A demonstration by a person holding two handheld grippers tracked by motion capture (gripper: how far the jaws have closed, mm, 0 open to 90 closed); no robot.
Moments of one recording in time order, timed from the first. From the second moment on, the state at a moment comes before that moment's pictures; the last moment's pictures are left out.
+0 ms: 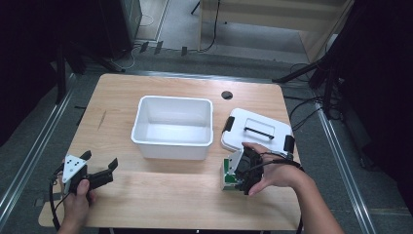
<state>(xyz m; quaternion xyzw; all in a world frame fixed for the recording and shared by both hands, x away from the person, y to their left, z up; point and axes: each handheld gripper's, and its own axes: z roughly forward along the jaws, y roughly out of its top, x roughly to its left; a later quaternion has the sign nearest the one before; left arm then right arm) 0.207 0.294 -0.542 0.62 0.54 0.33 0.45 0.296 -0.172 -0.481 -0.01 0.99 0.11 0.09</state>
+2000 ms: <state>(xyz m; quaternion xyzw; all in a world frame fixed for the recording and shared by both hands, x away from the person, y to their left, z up) 0.207 0.295 -0.542 0.62 0.54 0.33 0.46 0.310 -0.177 -0.442 0.01 0.99 0.12 0.09</state>
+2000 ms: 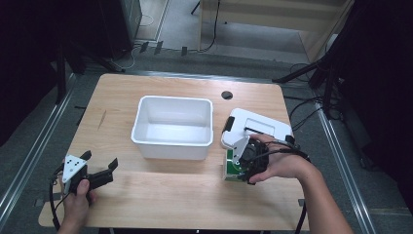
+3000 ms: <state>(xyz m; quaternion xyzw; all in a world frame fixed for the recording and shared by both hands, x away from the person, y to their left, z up) 0.207 0.296 -0.542 0.62 0.54 0.33 0.46 0.344 -0.171 -0.368 0.02 0.99 0.13 0.10</state>
